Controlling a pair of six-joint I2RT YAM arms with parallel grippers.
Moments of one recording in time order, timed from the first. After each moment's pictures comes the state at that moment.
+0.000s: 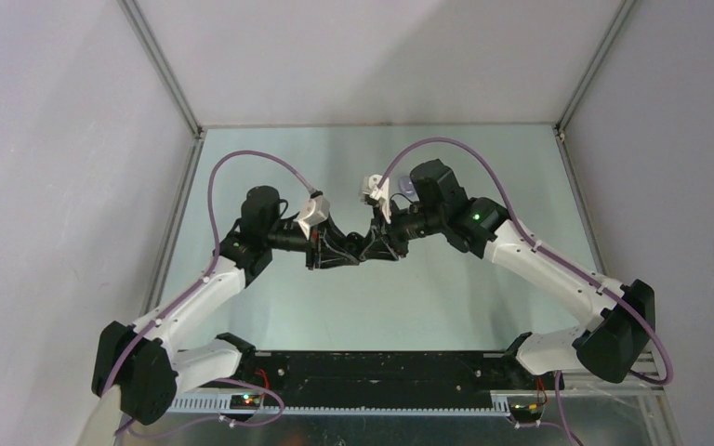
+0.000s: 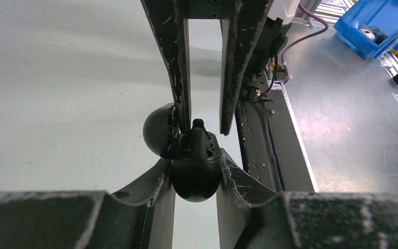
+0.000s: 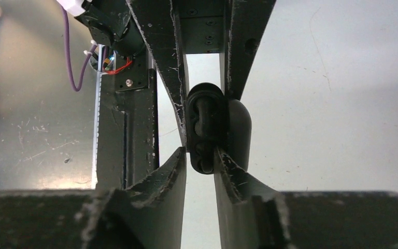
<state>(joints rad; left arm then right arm) -0.44 1.10 0.72 0.09 1.19 0.09 0.78 1.35 1.26 -0.47 -0.71 -0.22</state>
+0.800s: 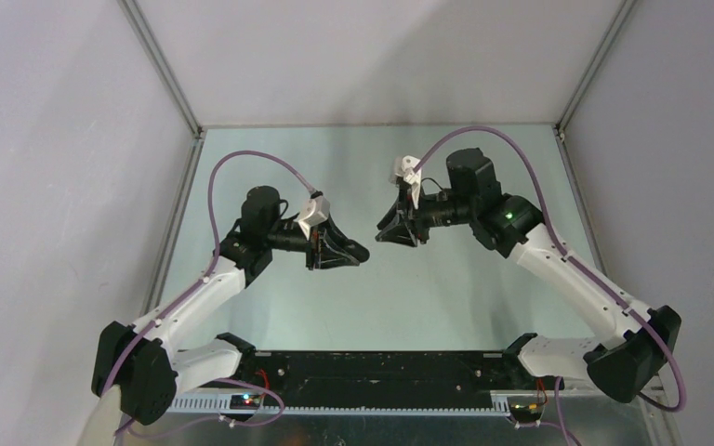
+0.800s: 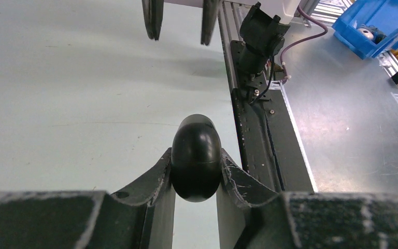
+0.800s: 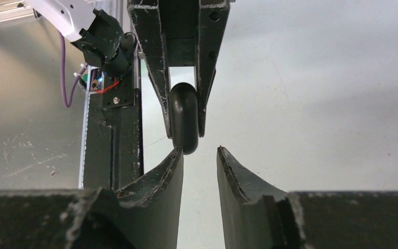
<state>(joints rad) -0.45 1.10 0.72 0.09 1.19 0.09 0.67 1.24 1.26 -0.46 -0.77 -0.23</state>
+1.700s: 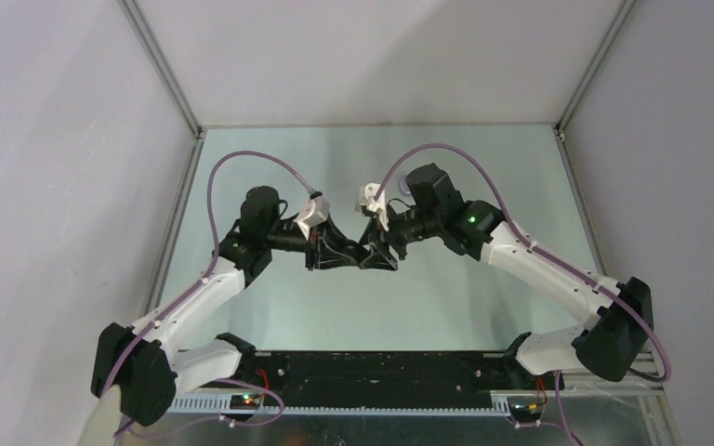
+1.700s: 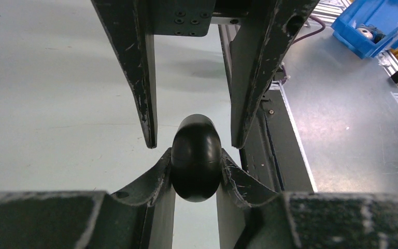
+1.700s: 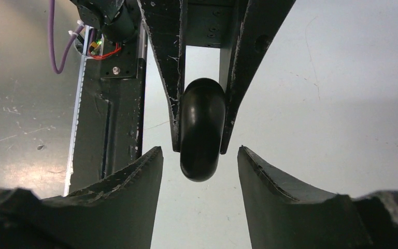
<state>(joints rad) -0.45 1.09 0.72 0.09 1.19 0.09 0.80 1.35 1.24 -0.46 -0.71 -0.34</state>
